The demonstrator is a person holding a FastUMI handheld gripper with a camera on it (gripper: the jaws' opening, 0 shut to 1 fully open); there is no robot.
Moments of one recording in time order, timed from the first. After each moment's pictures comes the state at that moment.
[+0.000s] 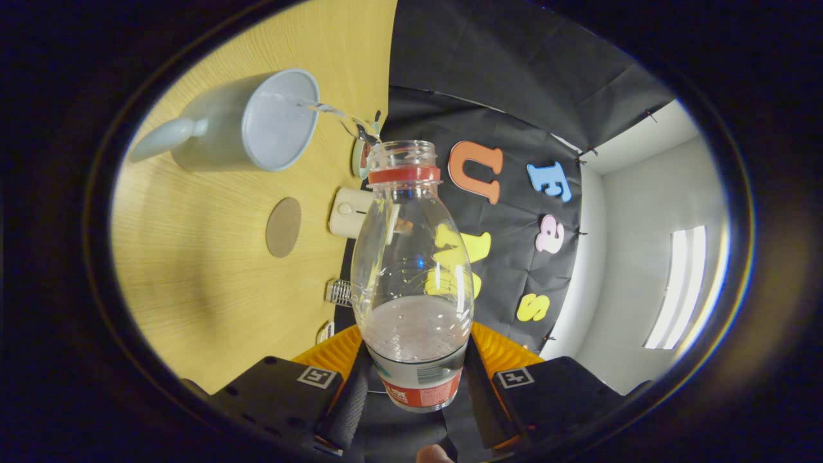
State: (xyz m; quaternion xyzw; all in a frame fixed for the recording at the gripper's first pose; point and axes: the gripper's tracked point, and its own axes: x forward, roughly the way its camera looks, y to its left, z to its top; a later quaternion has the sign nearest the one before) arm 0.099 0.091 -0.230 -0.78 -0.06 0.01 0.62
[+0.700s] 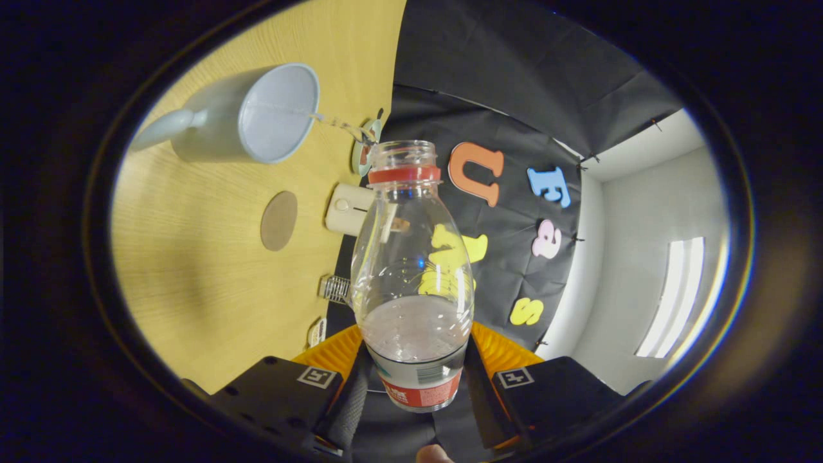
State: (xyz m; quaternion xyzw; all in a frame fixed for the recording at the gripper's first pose) arm 0.102 0.091 -0.223 -0.79 -0.07 0.01 0.61
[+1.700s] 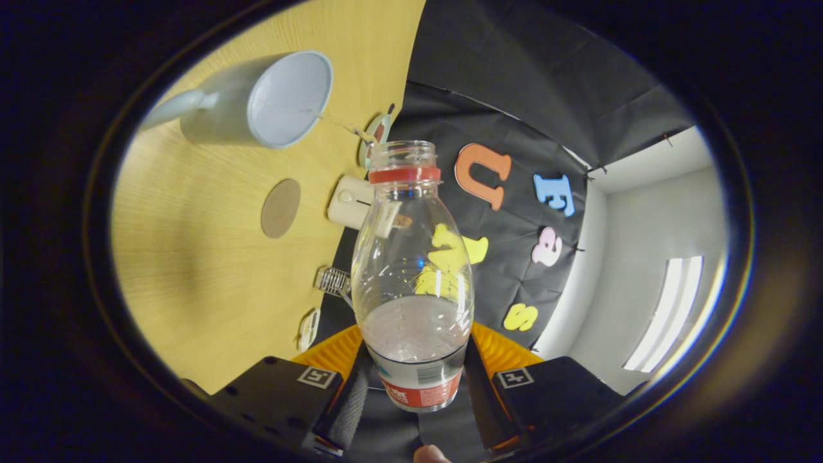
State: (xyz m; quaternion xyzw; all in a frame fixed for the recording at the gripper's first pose) arm 0.101 0.093 -0.214 -0.82 -0.06 0.00 0.58
